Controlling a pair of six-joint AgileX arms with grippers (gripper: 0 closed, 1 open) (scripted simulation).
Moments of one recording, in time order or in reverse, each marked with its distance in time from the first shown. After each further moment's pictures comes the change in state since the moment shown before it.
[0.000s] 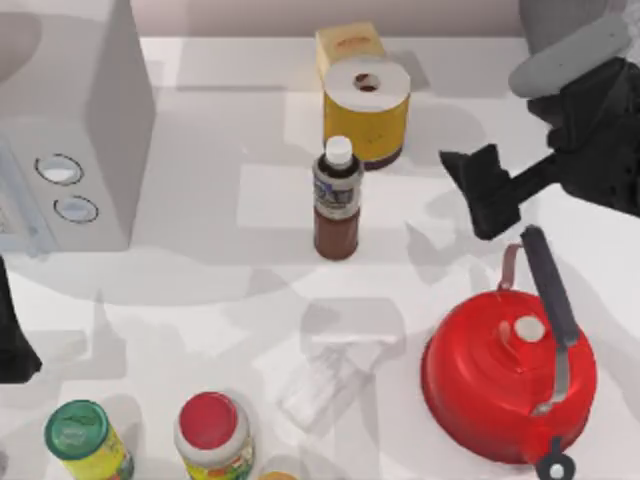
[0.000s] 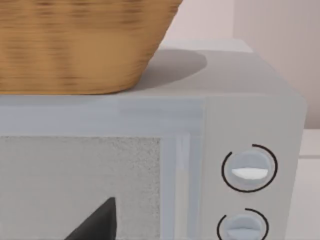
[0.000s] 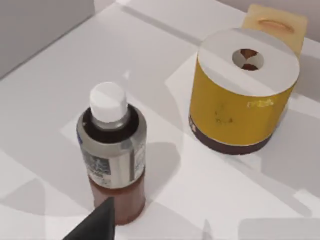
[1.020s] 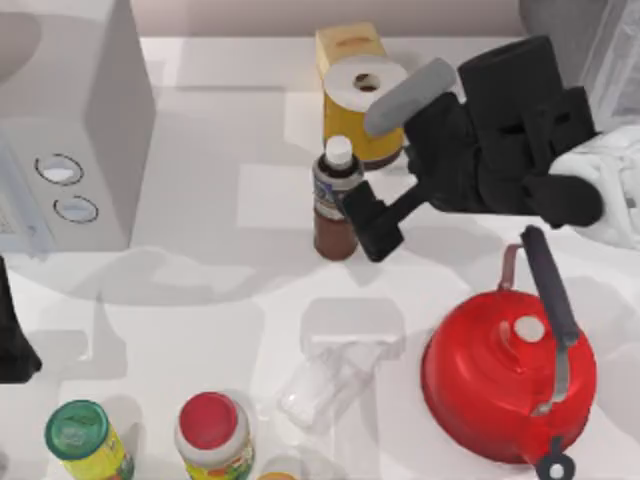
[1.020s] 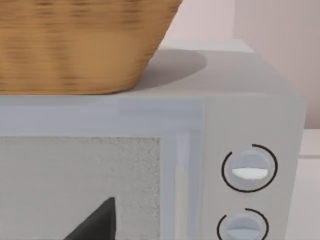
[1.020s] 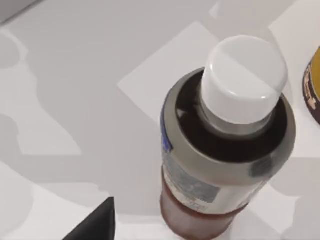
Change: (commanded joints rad) left arm 0.000 0.000 0.000 0.000 0.000 0.000; right arm 0.093 0.453 0.227 0.028 -0.039 -0.034
